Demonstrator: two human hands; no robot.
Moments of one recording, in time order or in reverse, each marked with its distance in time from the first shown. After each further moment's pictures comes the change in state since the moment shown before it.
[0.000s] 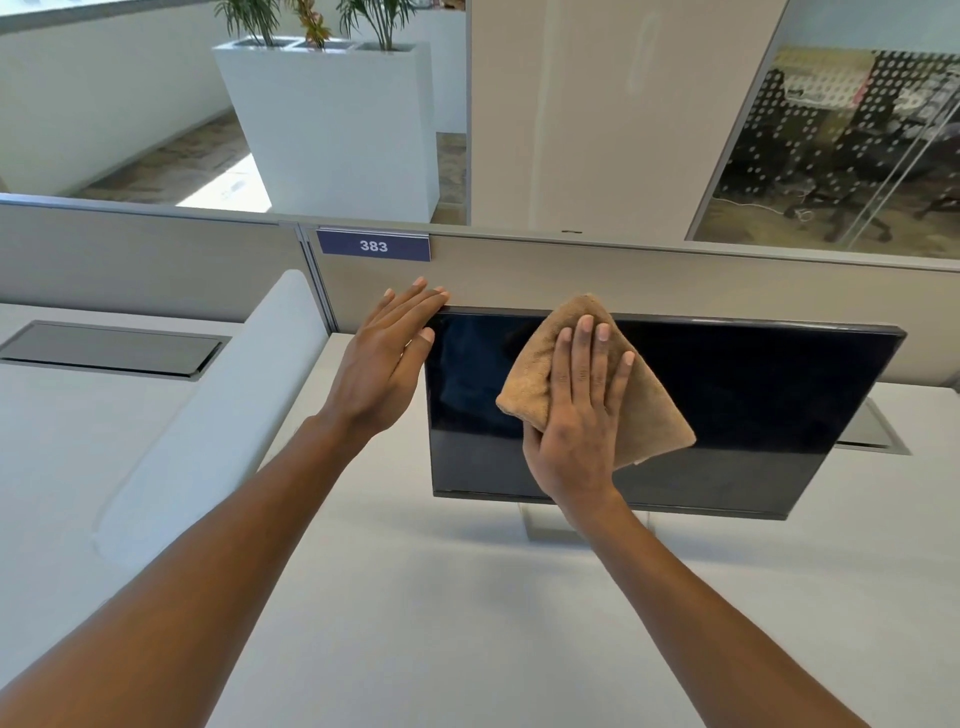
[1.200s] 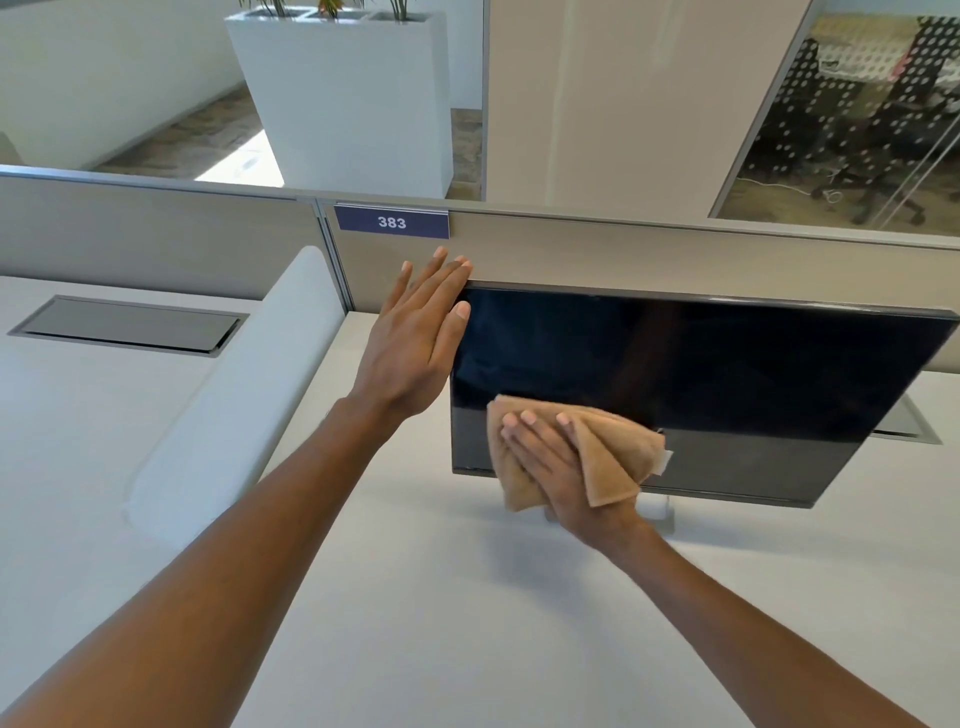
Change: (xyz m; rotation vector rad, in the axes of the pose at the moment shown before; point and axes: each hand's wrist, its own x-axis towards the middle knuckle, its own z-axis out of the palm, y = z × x) left_hand -0.003 0.006 0.006 0.159 0.018 0.013; right_hand -0.083 0.026 0.034 -0.293 -0.254 -0.699
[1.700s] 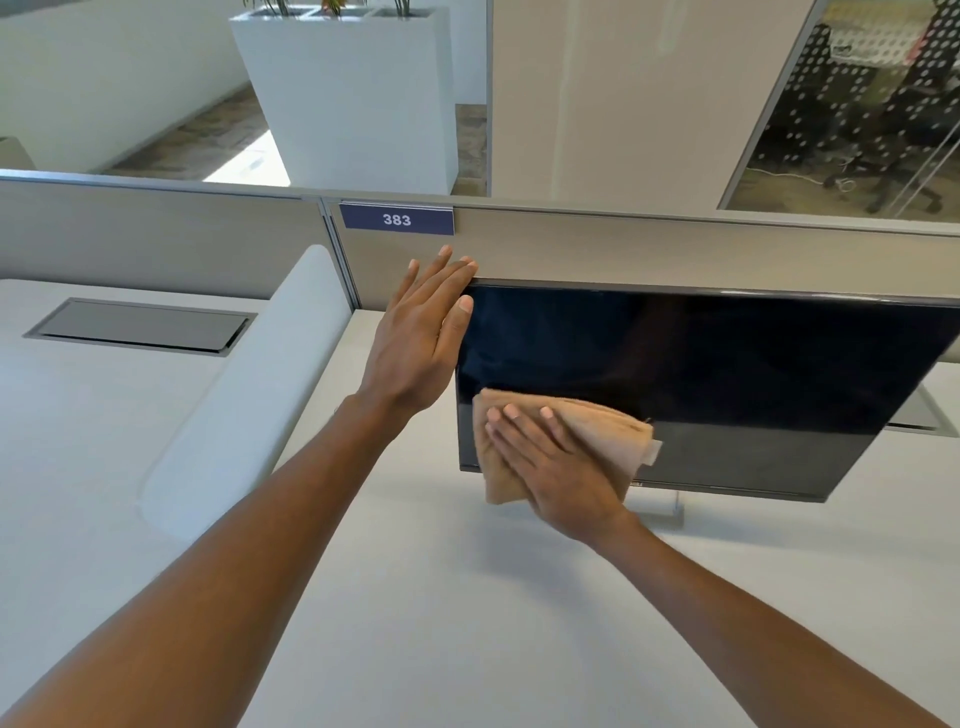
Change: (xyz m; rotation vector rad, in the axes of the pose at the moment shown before) left_hand 0.000 0.002 0.000 -0.058 0.034 -0.033; right_hand 0.018 -0.016 -0.002 0.193 -0.057 0.010
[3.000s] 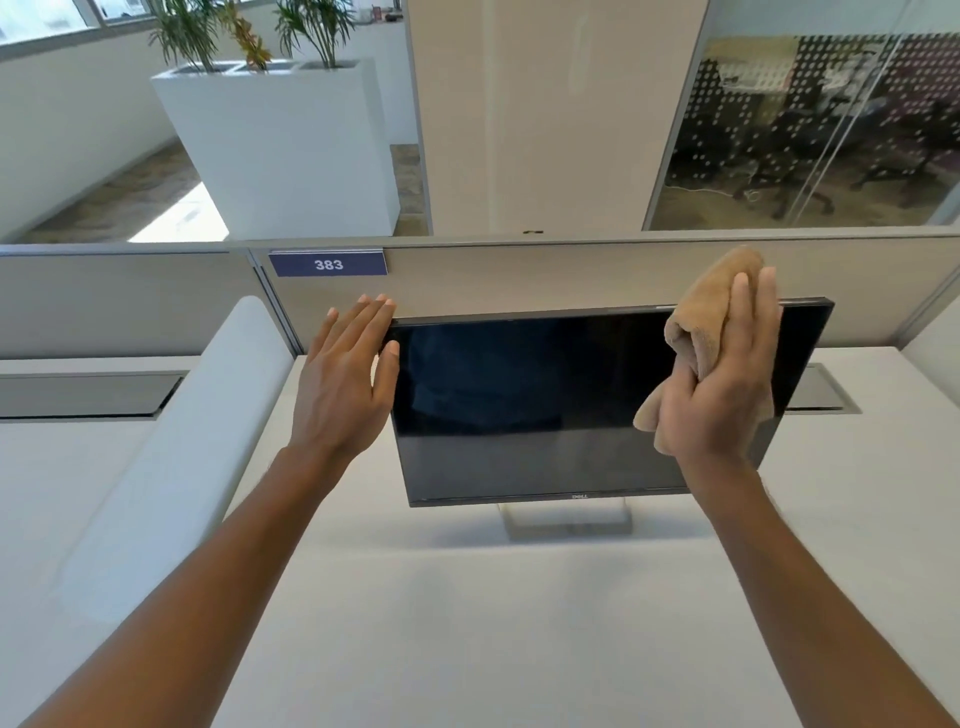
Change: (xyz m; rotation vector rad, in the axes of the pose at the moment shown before) left_hand -0.002 0.002 0.004 0.209 0.078 0.088; right_hand -0.040 0.151 -0.127 0.257 0.723 0.954
